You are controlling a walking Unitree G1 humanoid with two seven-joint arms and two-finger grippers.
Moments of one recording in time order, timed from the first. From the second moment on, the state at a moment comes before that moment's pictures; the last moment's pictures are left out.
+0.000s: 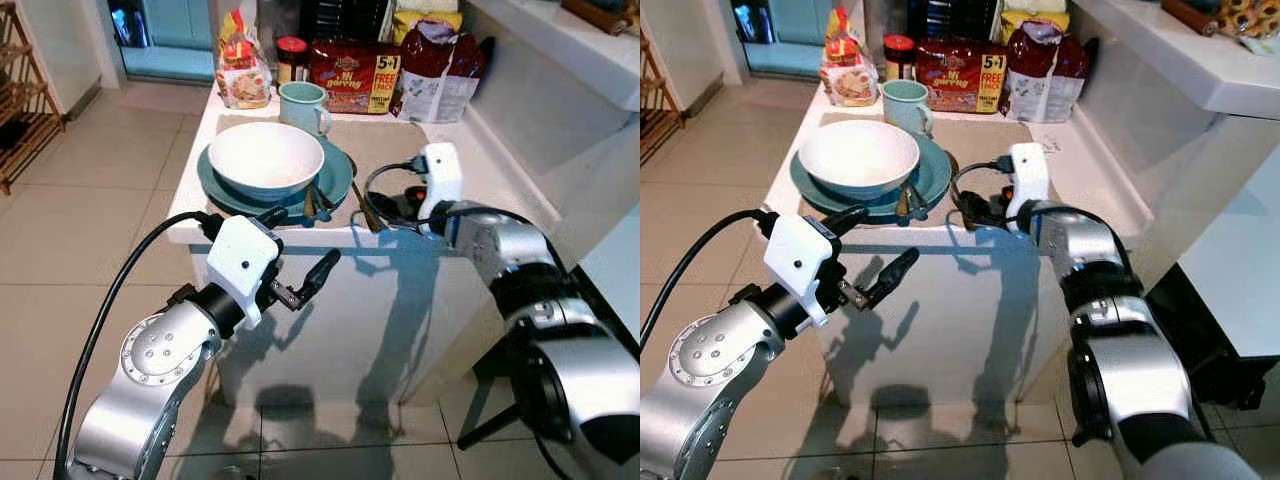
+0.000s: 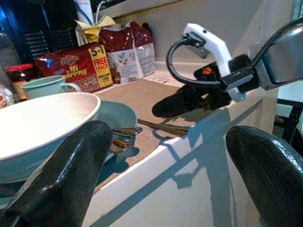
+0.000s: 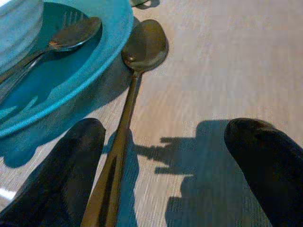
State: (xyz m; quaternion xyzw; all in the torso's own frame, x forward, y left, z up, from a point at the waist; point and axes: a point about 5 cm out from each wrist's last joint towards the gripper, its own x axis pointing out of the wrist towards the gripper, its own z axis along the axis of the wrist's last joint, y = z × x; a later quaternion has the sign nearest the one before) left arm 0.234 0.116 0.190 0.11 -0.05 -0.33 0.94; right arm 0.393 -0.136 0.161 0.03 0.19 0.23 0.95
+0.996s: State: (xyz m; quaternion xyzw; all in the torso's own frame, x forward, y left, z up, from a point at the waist) left arm 0.233 0.113 0.190 0.11 -0.05 -0.34 0.93; right arm 0.399 -0.106 0.161 0.00 0.19 0.27 0.94
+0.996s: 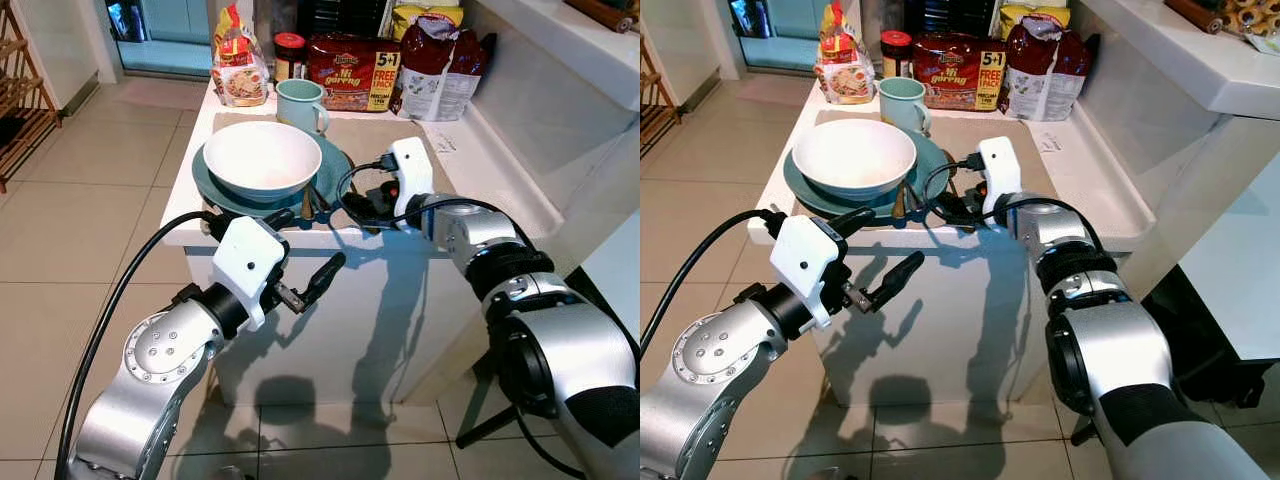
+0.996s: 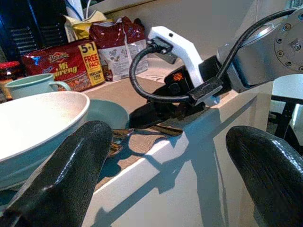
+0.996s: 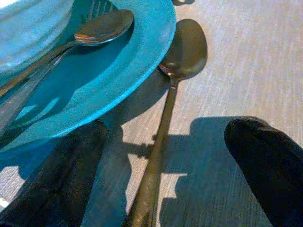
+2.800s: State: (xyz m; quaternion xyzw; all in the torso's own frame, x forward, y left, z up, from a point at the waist) left arm 0.233 0.108 0.192 0.12 -0.05 -0.36 0.92; right arm 0.397 -0.109 0.151 0.01 0.23 0.25 0.94
